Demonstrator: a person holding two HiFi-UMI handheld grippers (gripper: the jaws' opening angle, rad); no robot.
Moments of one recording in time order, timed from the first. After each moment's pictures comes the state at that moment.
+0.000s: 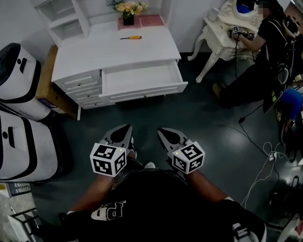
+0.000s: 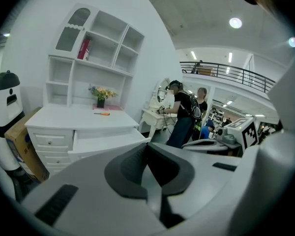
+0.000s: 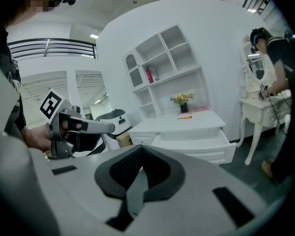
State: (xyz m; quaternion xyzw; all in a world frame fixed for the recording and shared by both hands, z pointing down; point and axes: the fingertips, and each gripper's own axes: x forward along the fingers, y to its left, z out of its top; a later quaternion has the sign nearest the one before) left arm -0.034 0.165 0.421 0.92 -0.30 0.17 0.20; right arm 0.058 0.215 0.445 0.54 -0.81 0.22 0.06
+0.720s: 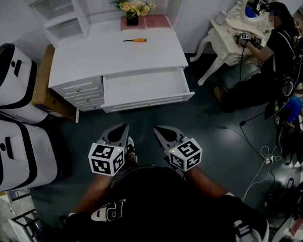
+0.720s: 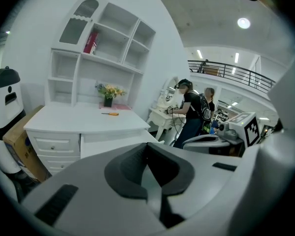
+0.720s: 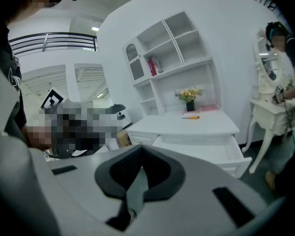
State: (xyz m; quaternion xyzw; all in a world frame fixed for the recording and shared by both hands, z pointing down) left arm -0.051 0.051 0.438 0.91 -0.31 0.18 0.22; right arm 0.041 0.098 0.453 0.51 -0.82 0.22 0.10
